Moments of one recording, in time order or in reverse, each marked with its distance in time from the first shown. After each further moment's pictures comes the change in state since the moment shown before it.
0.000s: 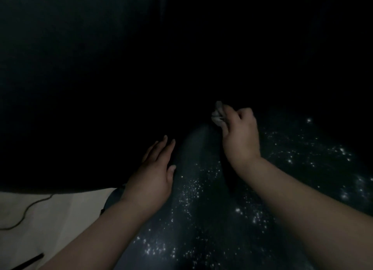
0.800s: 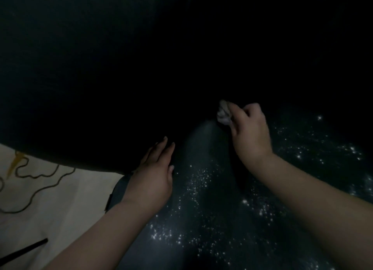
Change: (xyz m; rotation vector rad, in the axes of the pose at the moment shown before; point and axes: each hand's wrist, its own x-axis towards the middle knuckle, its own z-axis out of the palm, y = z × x) left_hand -0.030 -0.011 0.003 0.065 0.040 -0.061; right_hand -0.010 0.003 -0.003 -0.075 -0.009 -0.181
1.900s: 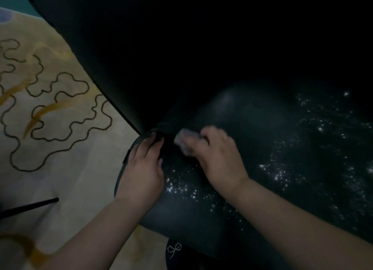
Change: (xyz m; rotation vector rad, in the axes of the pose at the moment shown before) left_hand -0.085 -0.050 0.034 0.001 0.188 -0.121; right_hand -0.121 -0.090 0.026 0.063 -0.191 -0.374
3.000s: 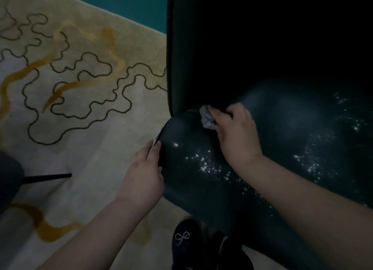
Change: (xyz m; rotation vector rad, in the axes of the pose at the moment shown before) left_hand -0.061 -0.065 -0.007 -0.115 -0.062 -0.178; right_hand 0.026 -0.037 0.028 -0.096 0.035 0.112
